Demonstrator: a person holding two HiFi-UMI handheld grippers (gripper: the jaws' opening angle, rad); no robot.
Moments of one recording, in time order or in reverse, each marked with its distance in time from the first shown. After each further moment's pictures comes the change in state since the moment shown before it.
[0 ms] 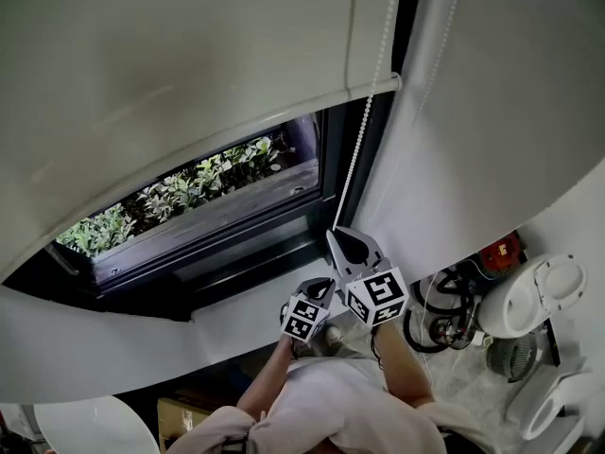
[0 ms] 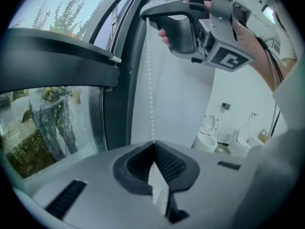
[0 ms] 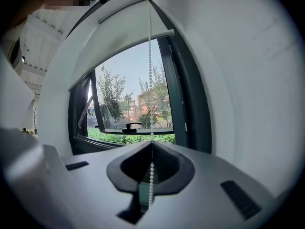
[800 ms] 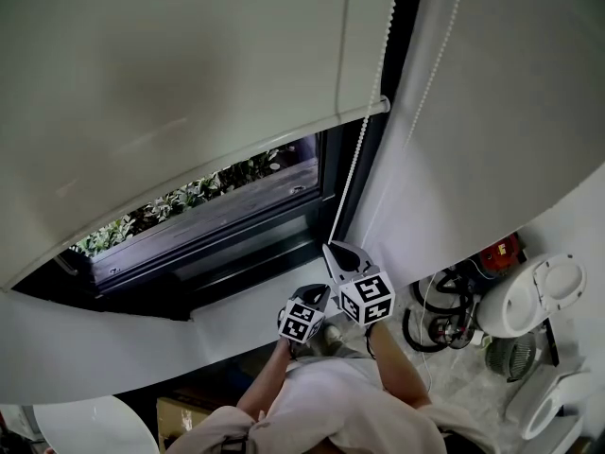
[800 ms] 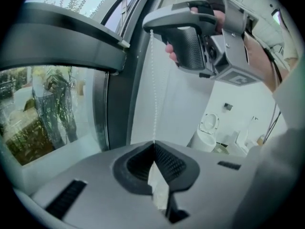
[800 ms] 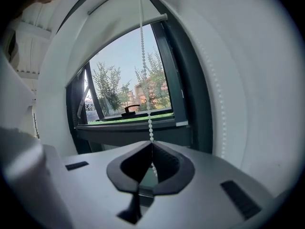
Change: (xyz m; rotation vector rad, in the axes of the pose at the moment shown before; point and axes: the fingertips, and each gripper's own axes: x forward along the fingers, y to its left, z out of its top) left arm 0.004 0.004 -0.041 -0.069 0.061 0.003; right arm 0.007 -0.002 -0.078 0.076 0.144 0.001
